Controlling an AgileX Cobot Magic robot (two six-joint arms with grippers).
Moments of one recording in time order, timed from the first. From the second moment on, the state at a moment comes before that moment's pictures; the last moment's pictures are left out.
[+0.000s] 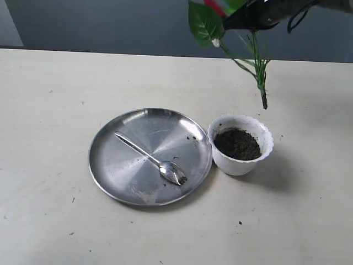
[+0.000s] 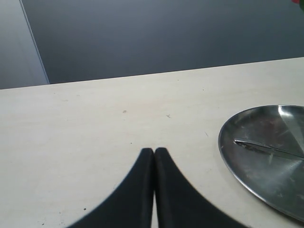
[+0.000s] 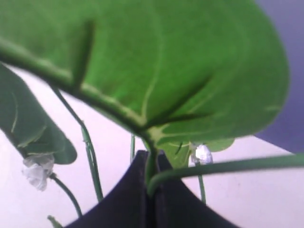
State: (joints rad) left arm -0.12 0.00 0.00 0.08 0.25 -0.04; right arm 0.28 1.95 -1.62 -0.18 0.43 -0.01
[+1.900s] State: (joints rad) left arm -0.12 0.00 0.00 0.08 0.25 -0.04; right arm 0.25 1.79 -0.72 -0.31 -1.10 0.16
